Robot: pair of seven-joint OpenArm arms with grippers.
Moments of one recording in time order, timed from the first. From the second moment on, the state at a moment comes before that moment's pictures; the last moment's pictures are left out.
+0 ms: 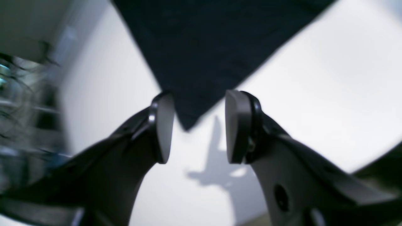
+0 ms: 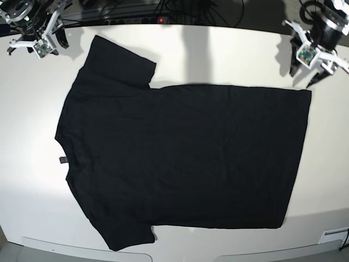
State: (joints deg) left arm 37.1 -10.4 -27.0 117.4 28.9 -39.3 -2.8; right arm -57.1 31.3 25.1 122.5 11.6 26.9 -26.1
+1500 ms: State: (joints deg) left arm 9.0 -29.6 -2.3 74.3 39.4 -37.3 -7.6; right arm -57.1 30.7 25.0 122.5 19.2 26.9 -32.0
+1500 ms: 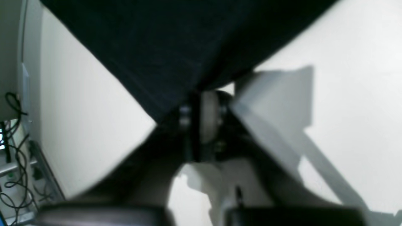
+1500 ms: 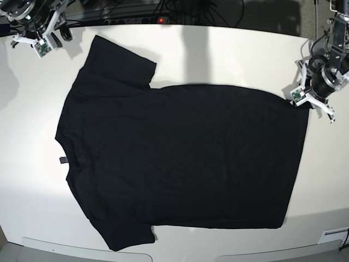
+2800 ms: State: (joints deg) left arm 10.1 -29.6 -2.4 74.0 25.8 -37.8 -6.1; right arm -27.9 44.1 -12.4 101.3 -21.7 28.7 -23.9
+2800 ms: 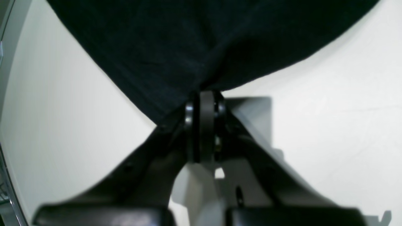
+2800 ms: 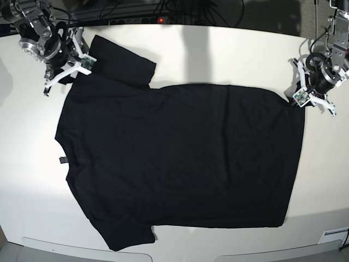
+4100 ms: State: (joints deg) left arm 13.1 -30.8 -2.2 76.0 -6.4 -38.1 7.6; right arm -21.4 43.2 -21.3 101.6 -16.2 8.3 -34.7
